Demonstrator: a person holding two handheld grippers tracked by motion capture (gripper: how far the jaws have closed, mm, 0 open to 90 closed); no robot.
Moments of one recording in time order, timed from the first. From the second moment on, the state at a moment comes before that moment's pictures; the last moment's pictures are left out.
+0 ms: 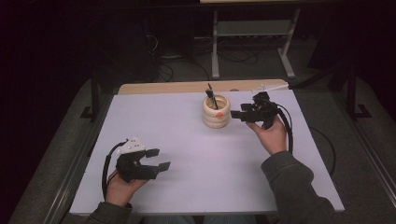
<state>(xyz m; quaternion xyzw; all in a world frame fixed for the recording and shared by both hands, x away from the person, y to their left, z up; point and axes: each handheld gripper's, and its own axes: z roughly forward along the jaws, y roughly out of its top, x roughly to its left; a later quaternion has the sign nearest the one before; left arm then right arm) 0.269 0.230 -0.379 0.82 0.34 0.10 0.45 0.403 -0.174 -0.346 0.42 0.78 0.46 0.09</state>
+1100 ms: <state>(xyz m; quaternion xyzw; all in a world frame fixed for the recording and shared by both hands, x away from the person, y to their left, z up) 0.269 0.231 -0.380 0.82 0.34 0.10 0.45 0.370 -0.182 -0.354 0.39 0.79 0.46 0.09</state>
